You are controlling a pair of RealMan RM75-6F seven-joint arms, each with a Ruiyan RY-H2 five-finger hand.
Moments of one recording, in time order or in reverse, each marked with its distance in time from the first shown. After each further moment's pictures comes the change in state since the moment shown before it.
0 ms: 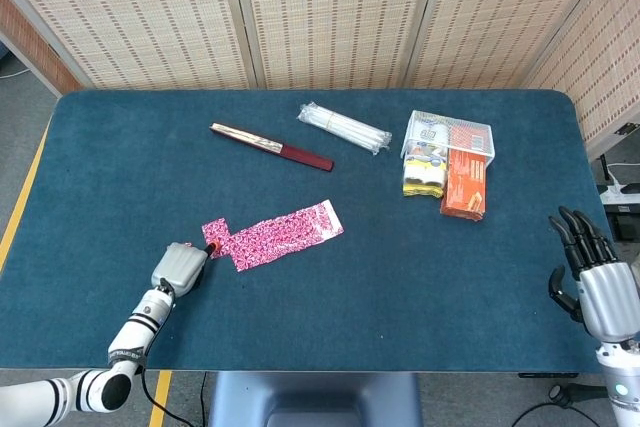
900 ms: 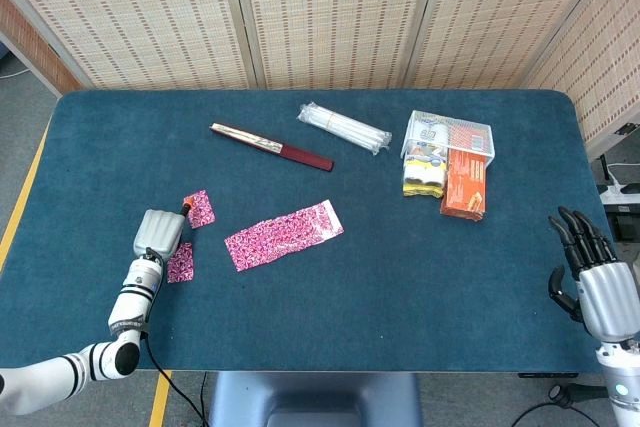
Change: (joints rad) left arm -0.032 -0.061 -0.054 0.194 -0.042 0.106 -0.006; right arm 0.001 0.003 -0.001 -0.001 0.000 -0.002 0.001
